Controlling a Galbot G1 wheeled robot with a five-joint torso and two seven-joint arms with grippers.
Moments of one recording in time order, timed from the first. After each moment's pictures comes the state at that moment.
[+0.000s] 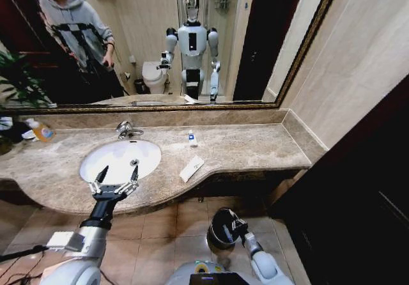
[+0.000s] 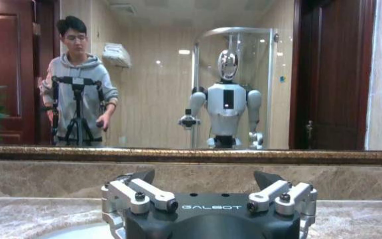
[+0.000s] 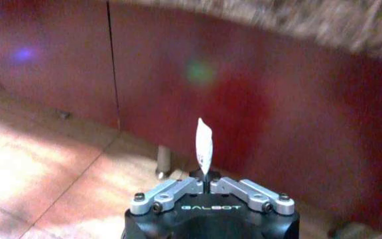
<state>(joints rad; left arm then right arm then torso) 1.84 -1.36 -0.82 -2.47 -0.37 0.04 0.05 -1.32 1.40 0.34 1.12 -0.12 0.20 -0.05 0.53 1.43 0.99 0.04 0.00</state>
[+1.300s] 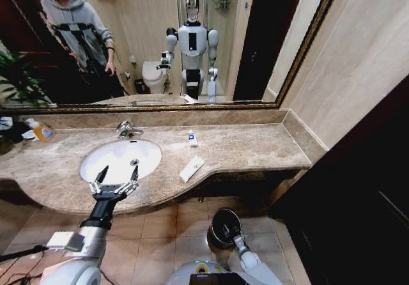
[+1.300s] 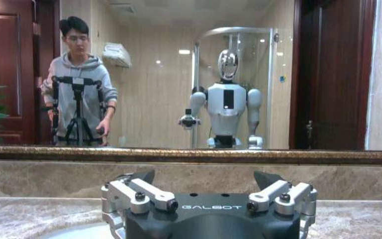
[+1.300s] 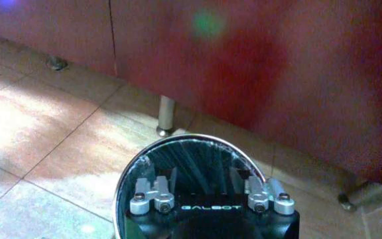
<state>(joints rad) 1.84 -1.36 -0.82 -2.47 -0.37 0.04 0.05 -1.07 1.49 0.38 0.59 -0.25 0.38 0.01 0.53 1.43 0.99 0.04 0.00</state>
